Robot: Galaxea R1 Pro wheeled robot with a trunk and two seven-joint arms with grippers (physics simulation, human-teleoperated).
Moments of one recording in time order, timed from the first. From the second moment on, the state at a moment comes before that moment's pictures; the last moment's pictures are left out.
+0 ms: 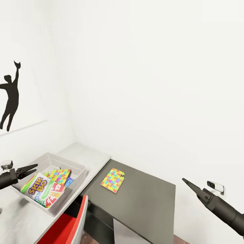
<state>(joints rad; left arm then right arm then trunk) -0.55 0.63 0.41 -0.76 0.35 0.75 -1.33 -0.11 -0.09 -0.60 -1.54 -0.46 0.77 1.37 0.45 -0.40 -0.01</state>
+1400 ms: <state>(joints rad) -0.55 0.63 0.41 -0.76 0.35 0.75 -1.33 -0.11 -0.09 -0.60 -1.54 -0.45 0.77 1.36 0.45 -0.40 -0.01</state>
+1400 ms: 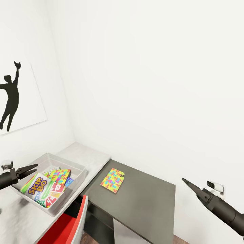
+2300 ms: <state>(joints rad) -0.55 0.63 0.41 -0.76 0.34 0.75 -1.33 -0.11 -0.09 -0.60 -1.54 -0.45 0.77 1.36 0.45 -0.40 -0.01</state>
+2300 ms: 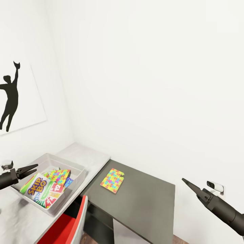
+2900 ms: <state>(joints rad) -0.55 0.63 0.41 -0.76 0.35 0.75 -1.33 -0.12 -0.09 -0.60 -1.54 -0.46 0.77 1.36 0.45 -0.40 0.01</state>
